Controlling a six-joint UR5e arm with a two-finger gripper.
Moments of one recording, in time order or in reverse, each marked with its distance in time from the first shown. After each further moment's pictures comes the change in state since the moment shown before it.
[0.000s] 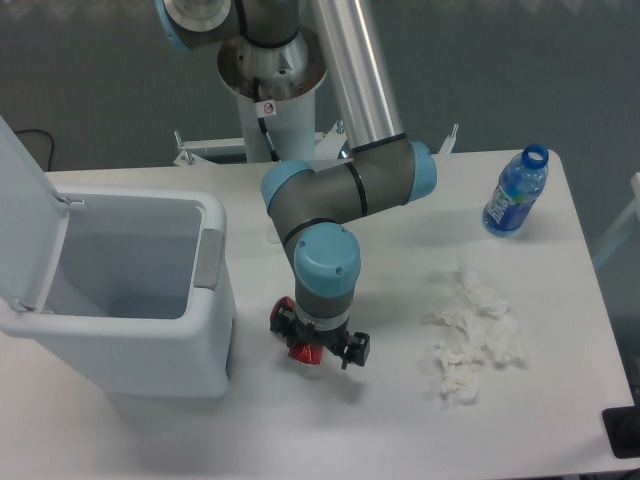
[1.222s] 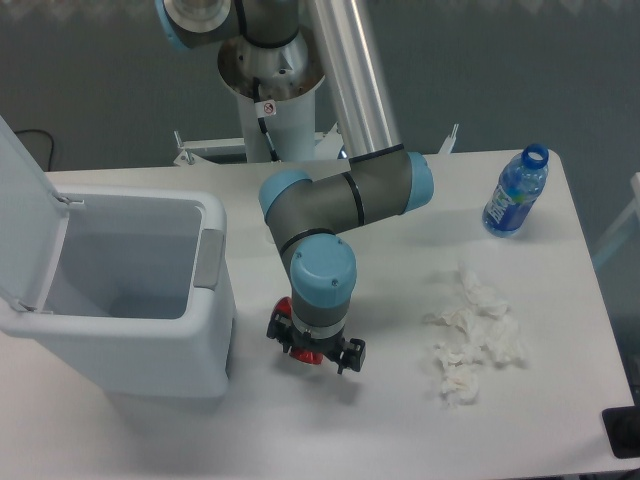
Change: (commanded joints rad) arm -0.008 -0.032 0.011 0.000 -0.002 -0.012
